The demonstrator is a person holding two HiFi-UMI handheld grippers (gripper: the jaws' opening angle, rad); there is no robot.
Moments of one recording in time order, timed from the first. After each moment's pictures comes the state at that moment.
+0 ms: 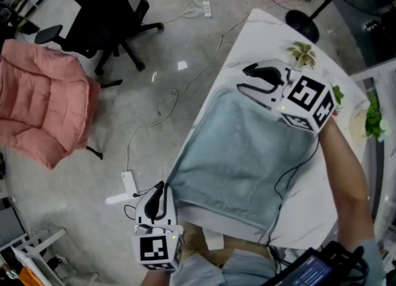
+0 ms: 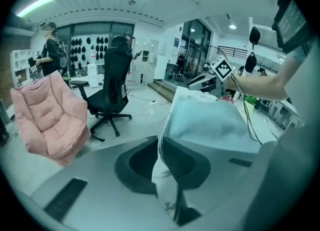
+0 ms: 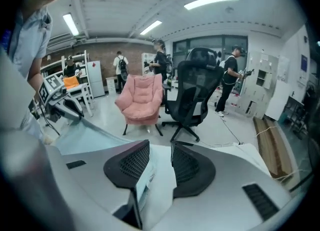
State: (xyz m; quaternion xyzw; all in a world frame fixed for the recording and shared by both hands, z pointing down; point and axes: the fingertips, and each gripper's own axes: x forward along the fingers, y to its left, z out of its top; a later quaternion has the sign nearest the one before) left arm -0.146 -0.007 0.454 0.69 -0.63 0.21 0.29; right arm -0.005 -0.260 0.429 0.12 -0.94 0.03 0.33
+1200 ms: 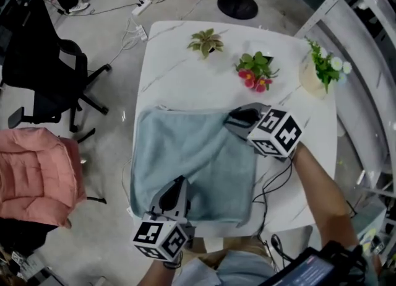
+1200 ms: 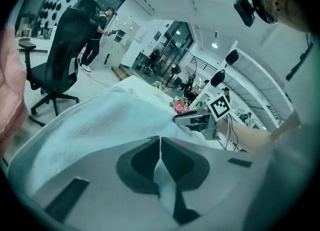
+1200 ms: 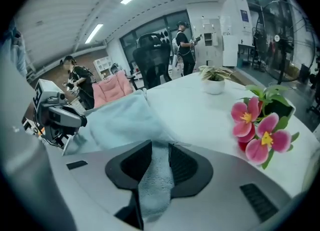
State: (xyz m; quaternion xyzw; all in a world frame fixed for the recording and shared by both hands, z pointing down) left arm 0.043 -0.060 0.438 0.81 -0.42 0.13 0.40; right arm 0.193 -0.168 0.487 0.30 -0.85 0.25 0.34
